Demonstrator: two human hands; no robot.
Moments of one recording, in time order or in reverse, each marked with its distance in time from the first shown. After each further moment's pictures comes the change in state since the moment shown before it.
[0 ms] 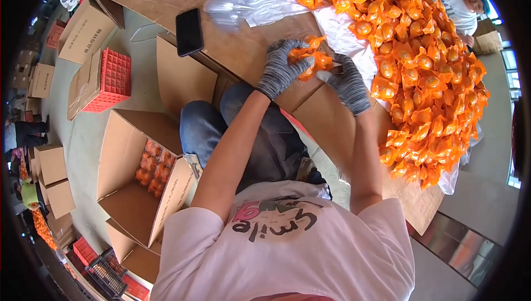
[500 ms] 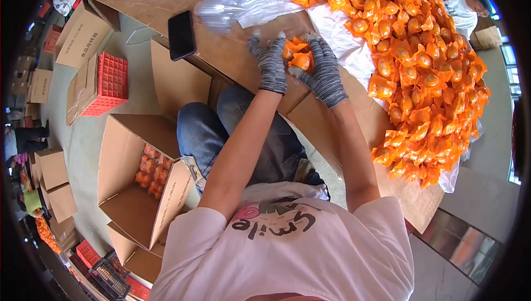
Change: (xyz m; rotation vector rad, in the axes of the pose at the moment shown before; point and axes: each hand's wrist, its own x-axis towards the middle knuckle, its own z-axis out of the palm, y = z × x) left_hand 0.022 -0.010 0.037 -0.939 0.753 -0.503; right_hand 0.032 -0.002 0.036 -0.510 0.125 -0.601
